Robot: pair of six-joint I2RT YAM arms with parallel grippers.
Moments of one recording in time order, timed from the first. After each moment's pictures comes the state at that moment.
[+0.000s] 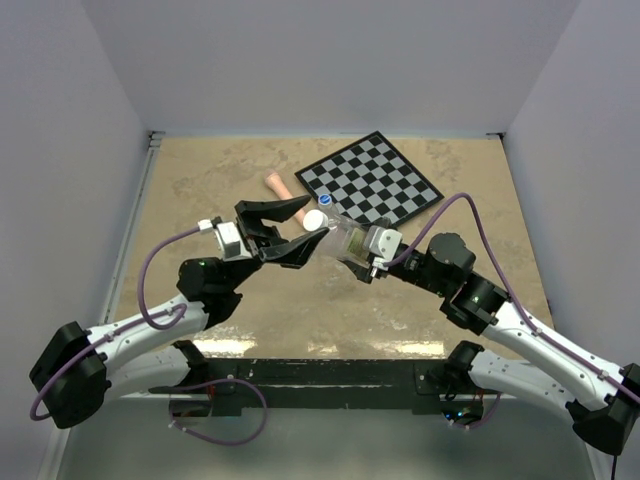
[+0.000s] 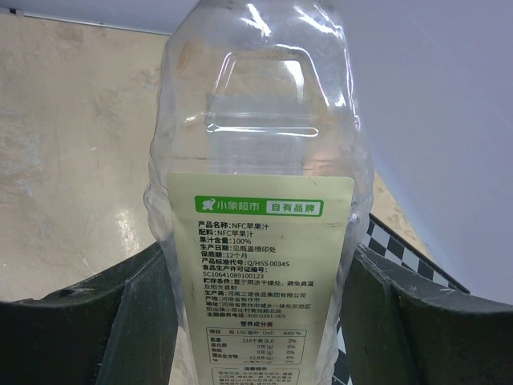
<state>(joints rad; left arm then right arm) -0.81 1.05 0.53 1.27 0.25 -0.19 0.84 0.81 0.75 0.01 -0.23 -0.44</state>
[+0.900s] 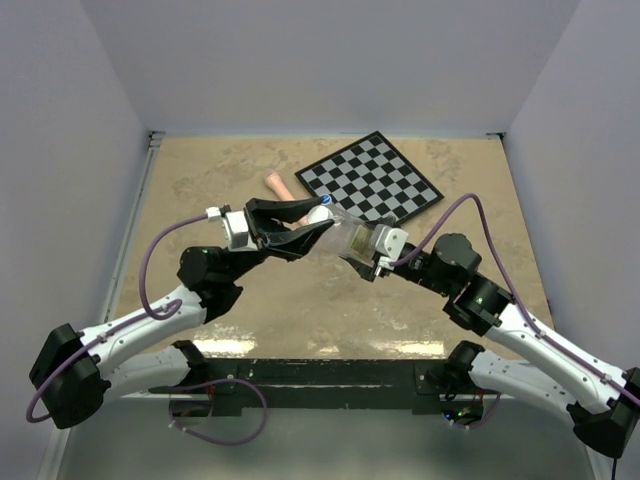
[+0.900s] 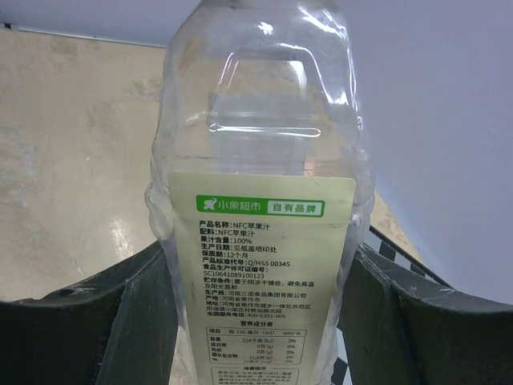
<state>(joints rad) -0.81 1.05 0.61 1.14 0.30 -0.20 0.83 0.80 0.75 0.02 -0.23 -0.43</state>
